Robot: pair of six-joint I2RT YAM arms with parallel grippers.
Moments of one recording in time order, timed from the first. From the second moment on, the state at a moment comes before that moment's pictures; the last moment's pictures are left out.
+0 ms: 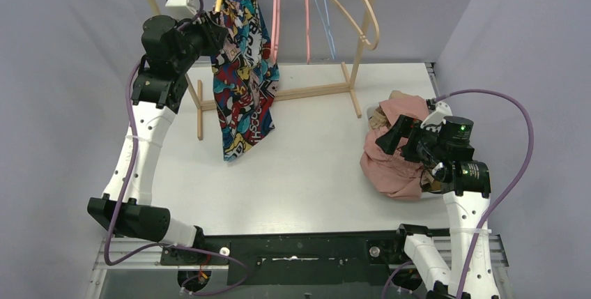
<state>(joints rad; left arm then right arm) -0.19 1.46 1.75 -0.33 0.18 -0.27 -0.10 0.80 1.03 -0.88 -0.43 0.27</state>
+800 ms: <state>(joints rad) -0.21 1.35 1.58 -0.16 0.10 -0.25 -0.10 0.84 1.03 -0.90 -0.40 0.27</state>
